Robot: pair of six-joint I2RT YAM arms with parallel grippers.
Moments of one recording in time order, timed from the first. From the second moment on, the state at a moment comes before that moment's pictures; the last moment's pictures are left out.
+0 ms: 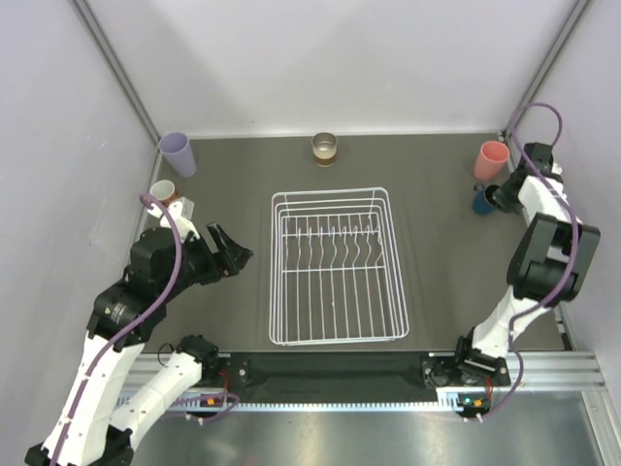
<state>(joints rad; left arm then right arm) -0.41 0.64 1.08 -0.95 0.04 -0.66 -0.33 1.84 1.38 -0.52 0.12 0.50</state>
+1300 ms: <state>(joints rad) -0.41 0.69 0.76 0.35 0.68 -0.46 0.40 1.31 1.01 0.48 -1.13 1.45</state>
